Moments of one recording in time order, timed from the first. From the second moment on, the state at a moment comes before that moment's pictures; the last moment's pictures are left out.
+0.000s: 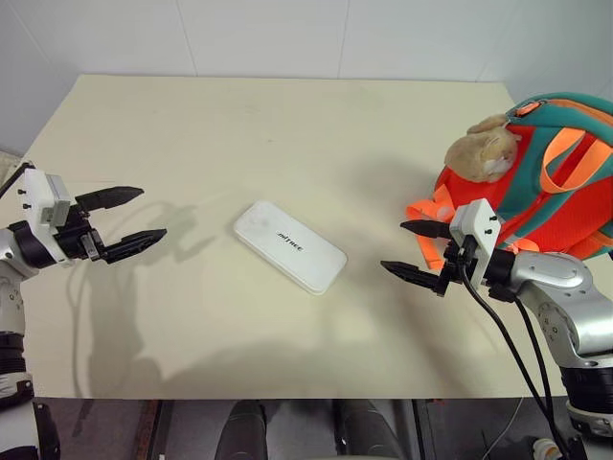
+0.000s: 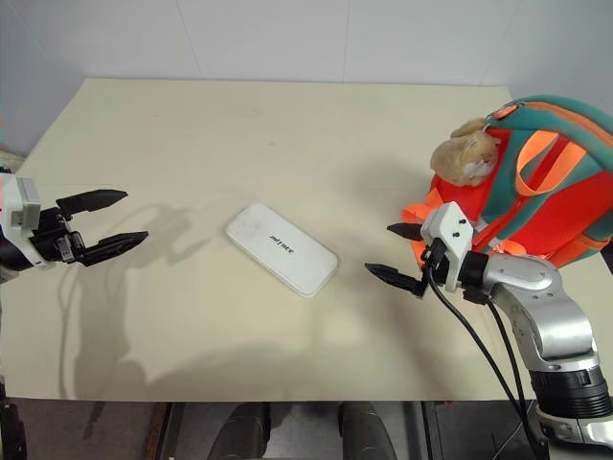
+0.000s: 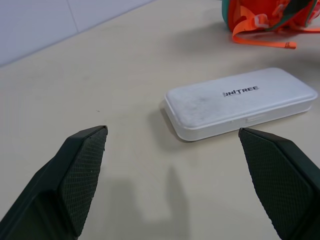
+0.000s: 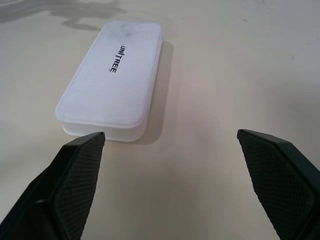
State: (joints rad) left arm -0.44 0.90 0.37 0.37 -0.50 0.13 -1.25; right arm -0.30 -0.74 -0.09 -0.25 0.48 0.45 0.93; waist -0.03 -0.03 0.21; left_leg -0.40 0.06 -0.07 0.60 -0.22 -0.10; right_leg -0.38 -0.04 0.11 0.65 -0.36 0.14
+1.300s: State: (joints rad) left arm -0.82 0.72 0.16 0.87 -0.27 -0.13 -1.20; right arm -0.23 -0.65 0.05 -0.53 0.45 0.74 0.62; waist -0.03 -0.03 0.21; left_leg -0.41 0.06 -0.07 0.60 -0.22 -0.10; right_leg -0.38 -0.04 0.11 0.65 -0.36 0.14
